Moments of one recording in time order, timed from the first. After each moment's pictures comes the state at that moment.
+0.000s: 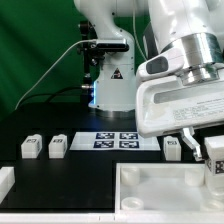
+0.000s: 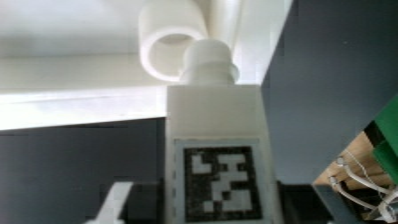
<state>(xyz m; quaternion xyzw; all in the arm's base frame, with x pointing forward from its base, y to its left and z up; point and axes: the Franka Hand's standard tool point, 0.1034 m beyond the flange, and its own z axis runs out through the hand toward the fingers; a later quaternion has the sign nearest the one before) 0.620 0.118 0.098 -0.95 -0.01 -0.30 0.08</state>
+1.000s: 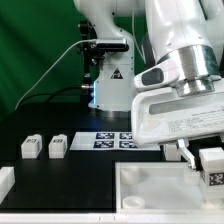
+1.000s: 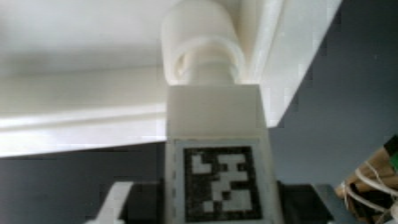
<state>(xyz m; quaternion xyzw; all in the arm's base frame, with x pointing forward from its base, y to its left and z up) 0.620 0.115 0.081 -0.95 0.02 -0.30 0.07</state>
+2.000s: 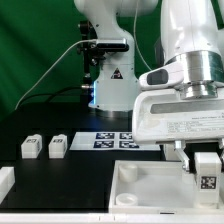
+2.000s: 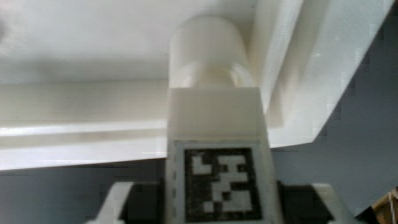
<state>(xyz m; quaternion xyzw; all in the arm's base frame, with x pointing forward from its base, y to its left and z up) 0.614 0.114 0.072 -0.95 0.03 -0.30 0.02</state>
